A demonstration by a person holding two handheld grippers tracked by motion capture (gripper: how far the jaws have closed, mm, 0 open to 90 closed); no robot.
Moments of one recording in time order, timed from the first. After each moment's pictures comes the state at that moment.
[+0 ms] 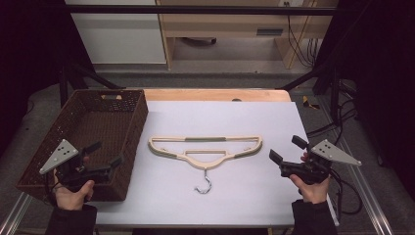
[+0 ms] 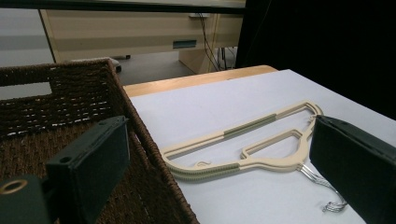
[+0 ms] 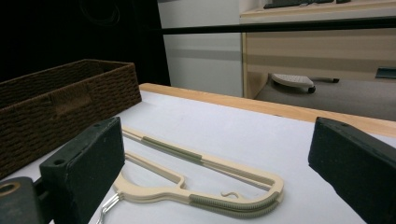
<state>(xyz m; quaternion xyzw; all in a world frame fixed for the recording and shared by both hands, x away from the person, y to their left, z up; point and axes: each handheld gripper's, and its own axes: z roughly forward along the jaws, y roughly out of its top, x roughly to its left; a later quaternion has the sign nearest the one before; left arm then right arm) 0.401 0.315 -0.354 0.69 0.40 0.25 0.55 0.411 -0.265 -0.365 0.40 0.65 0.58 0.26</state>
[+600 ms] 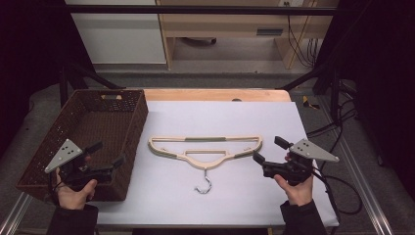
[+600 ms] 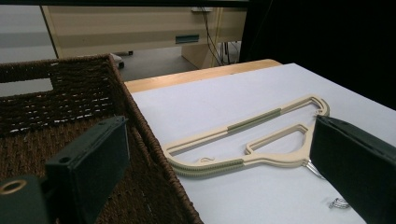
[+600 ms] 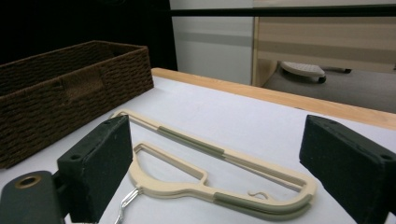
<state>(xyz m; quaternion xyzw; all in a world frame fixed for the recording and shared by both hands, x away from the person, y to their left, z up) 0.403 0.312 -0.357 0.69 0.41 0.26 0.54 0.414 -0.221 -0.363 0.39 0.69 0.56 0.25</state>
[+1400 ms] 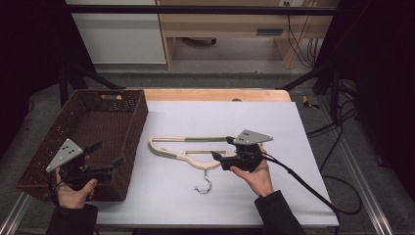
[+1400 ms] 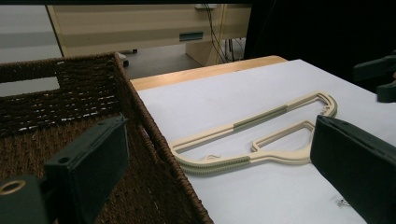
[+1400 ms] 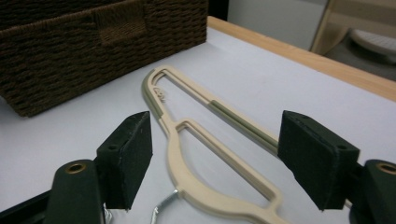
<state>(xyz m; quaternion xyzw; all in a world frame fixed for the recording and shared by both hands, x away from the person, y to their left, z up) 0.406 0.314 -0.358 0.69 0.41 0.26 0.53 0.471 -0.123 -0.391 0.31 0.79 0.50 0.17</state>
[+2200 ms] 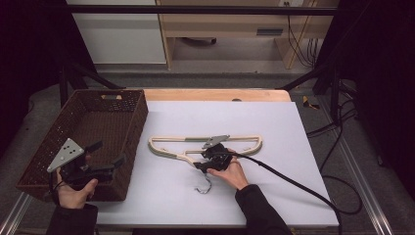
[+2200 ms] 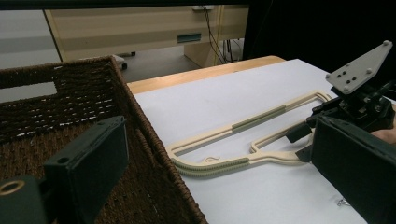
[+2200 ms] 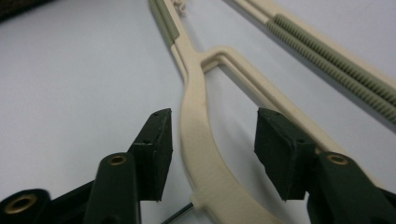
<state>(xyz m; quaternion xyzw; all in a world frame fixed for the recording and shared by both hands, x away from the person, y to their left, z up) 0.406 0.311 -0.357 0.70 0.40 0.27 0.53 0.518 -0.059 -0.471 0.29 0.87 0.39 0.08</state>
